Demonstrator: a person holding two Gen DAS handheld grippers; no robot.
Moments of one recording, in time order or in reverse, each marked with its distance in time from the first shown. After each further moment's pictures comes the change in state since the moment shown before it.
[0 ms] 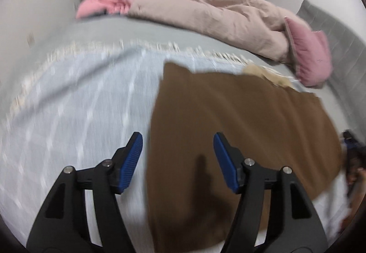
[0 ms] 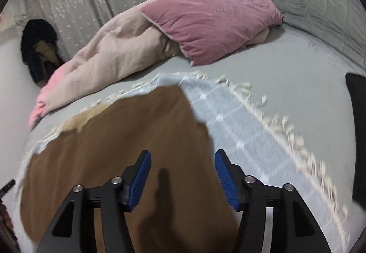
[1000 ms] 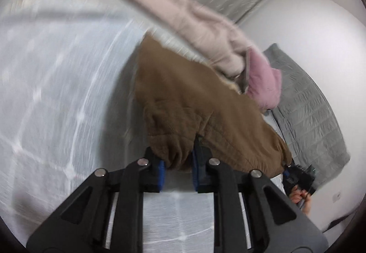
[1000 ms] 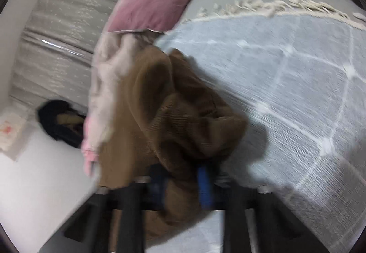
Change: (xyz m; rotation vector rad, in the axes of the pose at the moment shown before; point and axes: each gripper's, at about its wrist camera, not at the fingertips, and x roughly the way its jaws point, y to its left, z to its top) left arm -0.042 0.001 -0.093 -0.209 -0.125 -0.366; right arm -0.028 -0.069 -0.098 0.618 0.007 0.375
